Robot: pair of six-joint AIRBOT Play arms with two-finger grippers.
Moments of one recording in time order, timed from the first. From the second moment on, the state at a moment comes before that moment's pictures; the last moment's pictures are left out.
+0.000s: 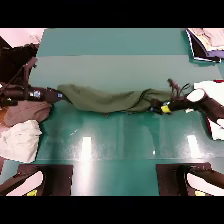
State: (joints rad) left arm 0.19 -1.11 0.98 0.61 -1.23 -0.83; right arm 0.07 -1.19 0.84 -0.90 0.94 1.50
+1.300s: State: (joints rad) left arm 0.19 -0.84 1.84 0.68 -1.33 -1.37; right arm -0.69 -0.87 2.02 -0.88 1.48 1.50
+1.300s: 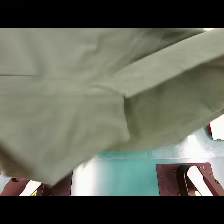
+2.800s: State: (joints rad) left arm 0.20 -1.31 1.11 1.03 -1.29 -1.15; right arm -0.10 -1.45 1.67 -1.33 1.29 1.59
